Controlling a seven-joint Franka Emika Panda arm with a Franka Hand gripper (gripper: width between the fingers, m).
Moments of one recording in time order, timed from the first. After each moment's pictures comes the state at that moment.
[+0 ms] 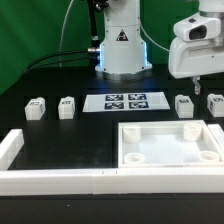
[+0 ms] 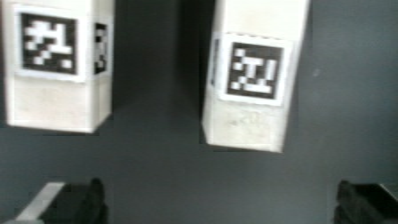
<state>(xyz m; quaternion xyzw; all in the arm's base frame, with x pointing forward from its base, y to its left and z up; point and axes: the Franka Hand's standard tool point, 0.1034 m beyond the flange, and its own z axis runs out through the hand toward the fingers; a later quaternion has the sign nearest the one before) 0.404 0.189 0.057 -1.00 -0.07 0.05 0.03</state>
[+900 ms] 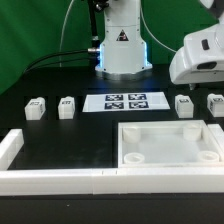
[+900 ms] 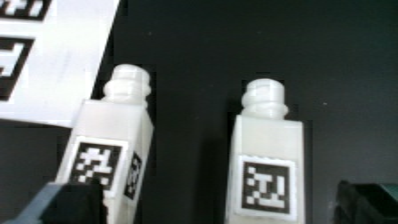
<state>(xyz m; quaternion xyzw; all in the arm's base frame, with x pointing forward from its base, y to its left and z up) 0.391 0.187 0.053 -0.92 -0.04 0.38 -0.02</state>
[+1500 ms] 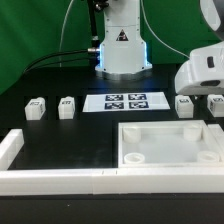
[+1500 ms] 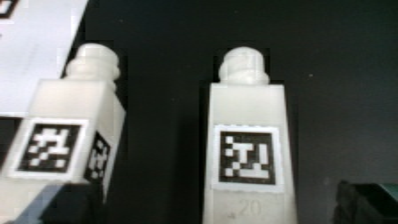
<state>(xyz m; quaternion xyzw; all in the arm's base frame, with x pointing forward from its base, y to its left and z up) 0.392 0.196 0.026 -0.92 -0.02 0.40 -0.02</state>
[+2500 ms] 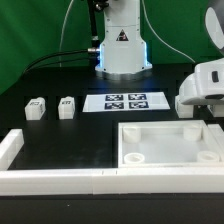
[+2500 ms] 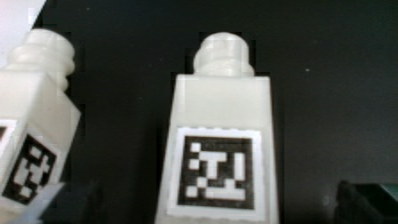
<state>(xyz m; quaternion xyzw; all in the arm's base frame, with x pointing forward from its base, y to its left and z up) 0.382 0.206 0.008 -0.91 -0.02 0.41 -0.02</state>
